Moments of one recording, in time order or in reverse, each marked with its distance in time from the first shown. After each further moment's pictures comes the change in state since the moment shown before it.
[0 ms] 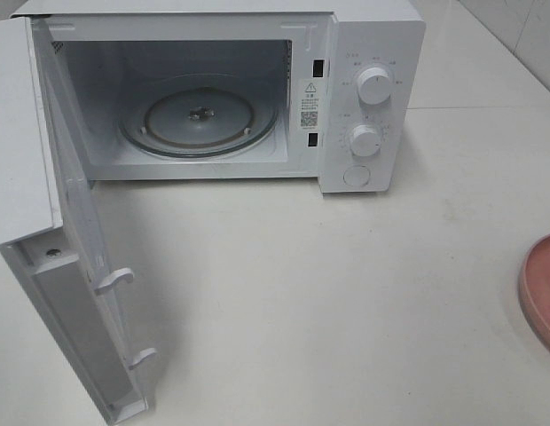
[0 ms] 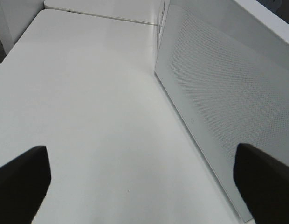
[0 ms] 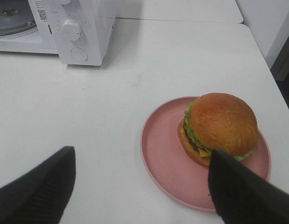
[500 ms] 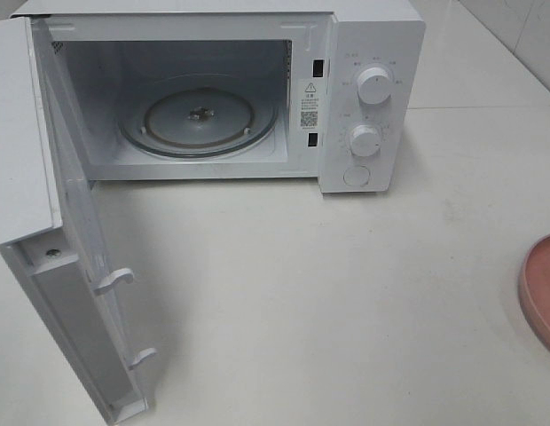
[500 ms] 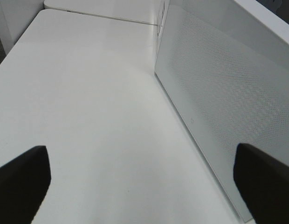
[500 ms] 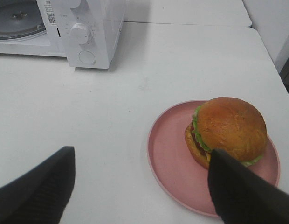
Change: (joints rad) left arm 0.000 0.000 0.000 0.000 0.000 0.000; right arm -0.002 0.000 0.003 0.023 -0.012 -0.017
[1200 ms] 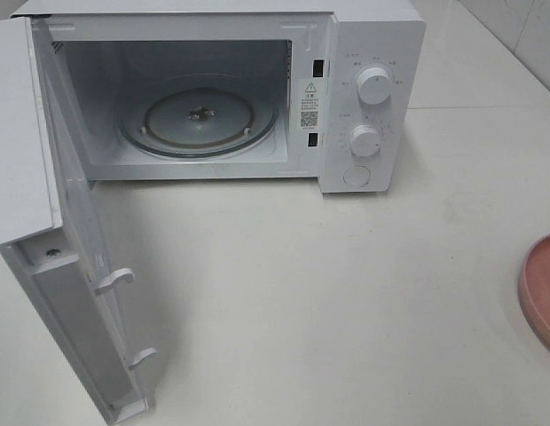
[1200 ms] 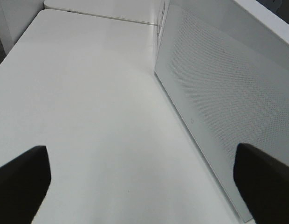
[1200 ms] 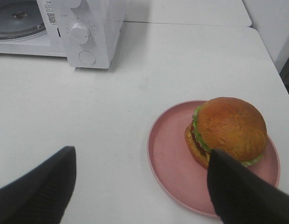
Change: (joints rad) left arm 0.000 0.000 0.000 0.000 0.000 0.000; right arm 0.000 0.000 0.000 0.000 0.000 -0.001
